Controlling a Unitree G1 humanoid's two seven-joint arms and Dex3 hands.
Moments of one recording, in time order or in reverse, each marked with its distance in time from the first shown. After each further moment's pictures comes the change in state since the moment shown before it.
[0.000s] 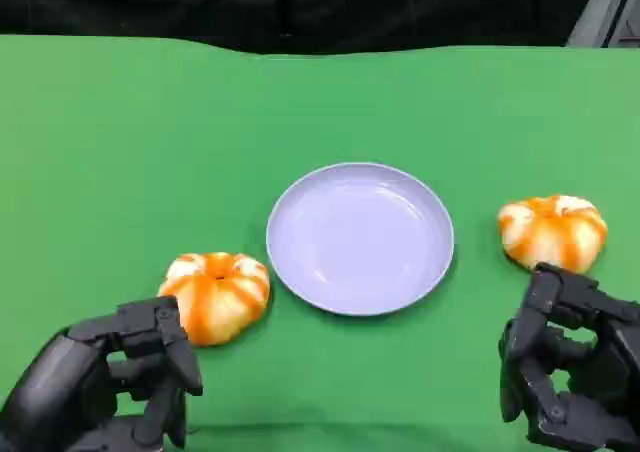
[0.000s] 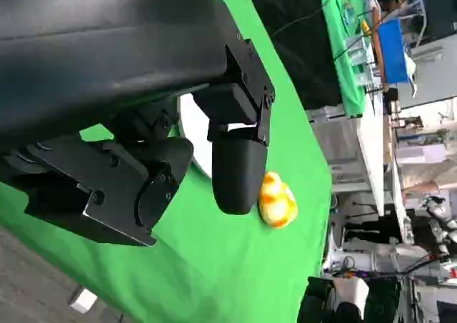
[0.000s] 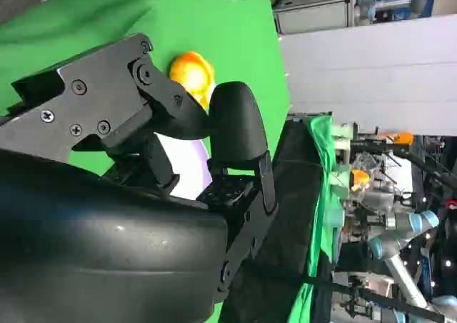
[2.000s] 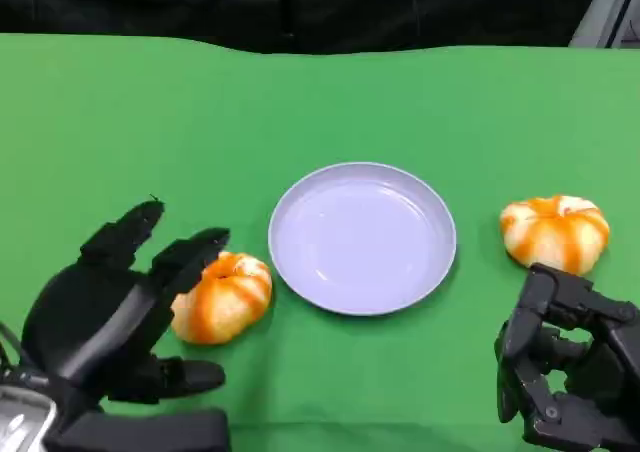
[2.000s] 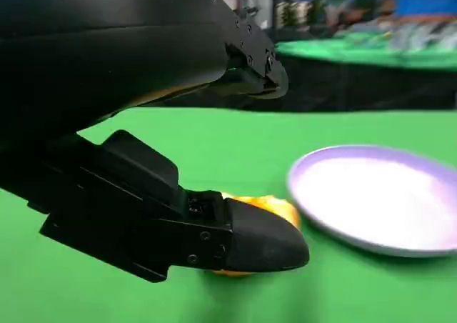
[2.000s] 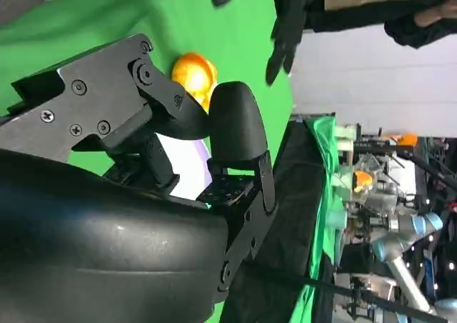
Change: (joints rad) left arm -0.261 0.112 -0.180 0.173 1.158 -0.136 0.332; right arm 0.000 0.000 0.011 -0.002 -0.016 0.004 -0.010
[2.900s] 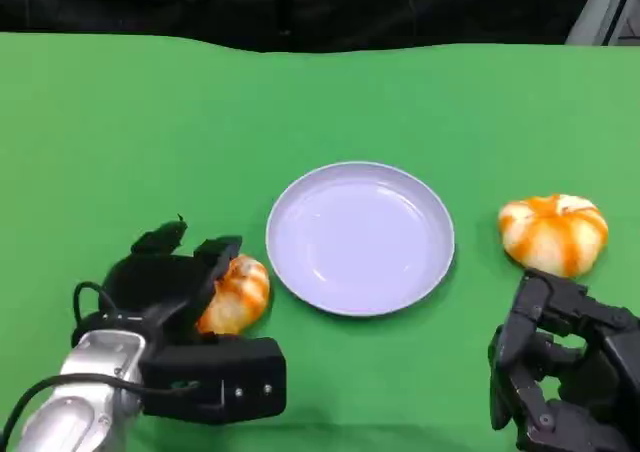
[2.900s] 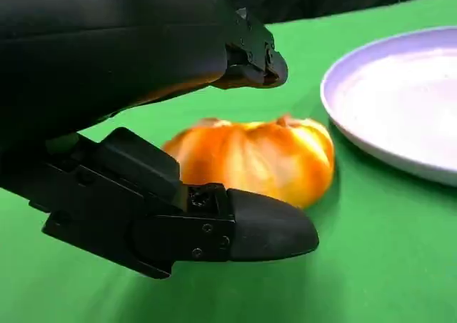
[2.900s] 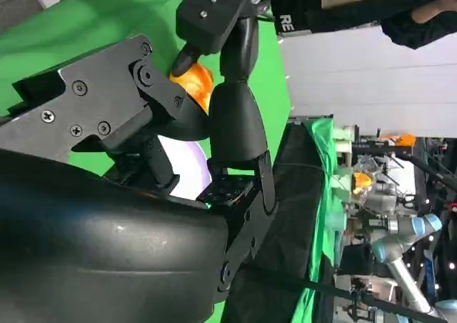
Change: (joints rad) left arm -0.368 -0.066 -0.293 0.595 0.020 0.169 0.104; right arm 0.025 0.002 0.028 -0.047 -0.003 0.018 -0.021
